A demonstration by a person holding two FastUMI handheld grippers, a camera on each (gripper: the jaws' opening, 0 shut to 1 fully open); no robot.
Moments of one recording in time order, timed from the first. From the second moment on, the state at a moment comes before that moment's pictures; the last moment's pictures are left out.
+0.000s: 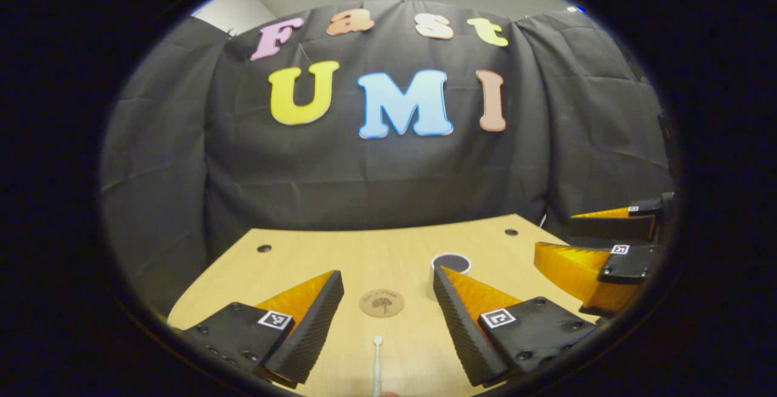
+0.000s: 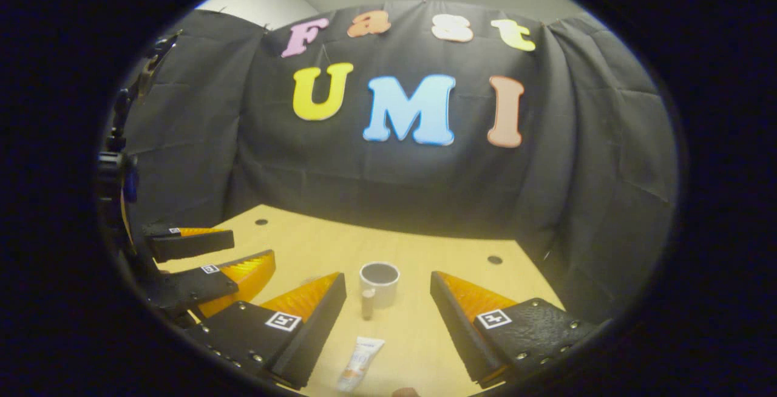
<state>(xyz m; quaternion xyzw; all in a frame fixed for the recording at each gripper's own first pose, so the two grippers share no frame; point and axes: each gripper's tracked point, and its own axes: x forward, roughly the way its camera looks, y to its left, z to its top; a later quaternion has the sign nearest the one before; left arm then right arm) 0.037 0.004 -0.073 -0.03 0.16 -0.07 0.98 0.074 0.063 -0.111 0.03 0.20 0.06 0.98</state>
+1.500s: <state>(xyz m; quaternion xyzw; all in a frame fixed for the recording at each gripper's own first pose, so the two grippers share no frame) -0.089 0.018 -0.187 -0.02 0.63 -0.10 0.77 0.036 0.120 -0.315 0.14 0.63 0.08 0.76</state>
